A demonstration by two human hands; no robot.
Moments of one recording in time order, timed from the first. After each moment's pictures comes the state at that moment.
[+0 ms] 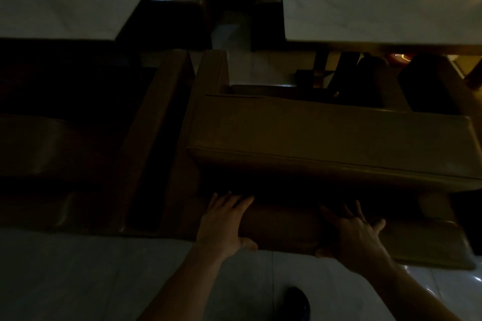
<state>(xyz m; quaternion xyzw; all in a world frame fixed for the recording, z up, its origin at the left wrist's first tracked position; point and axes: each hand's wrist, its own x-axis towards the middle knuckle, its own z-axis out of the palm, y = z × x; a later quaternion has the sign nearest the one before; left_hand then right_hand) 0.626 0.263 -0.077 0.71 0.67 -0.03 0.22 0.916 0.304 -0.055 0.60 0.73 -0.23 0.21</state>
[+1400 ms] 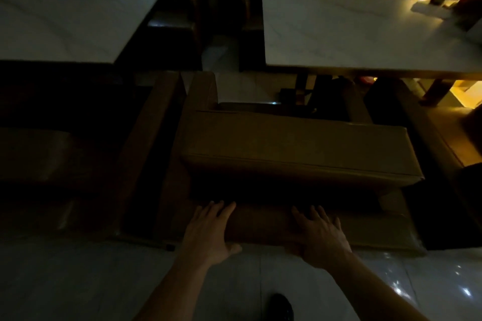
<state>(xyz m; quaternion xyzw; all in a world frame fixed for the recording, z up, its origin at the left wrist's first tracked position) 0.641 0.228 -0.038 0.68 0.69 -0.05 0.23 0.911 0.272 -0.032 0.59 0.75 -0.22 0.18</state>
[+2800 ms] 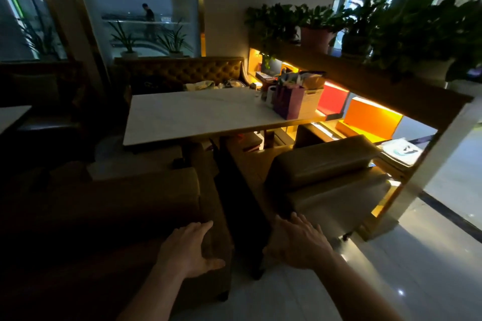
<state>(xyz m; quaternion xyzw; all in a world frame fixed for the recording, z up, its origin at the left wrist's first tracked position) 1.058 0.141 0.170 0.77 0.59 -0.04 0.22 1.347 0.097 0.180 0.72 0.67 -0.17 0.03</state>
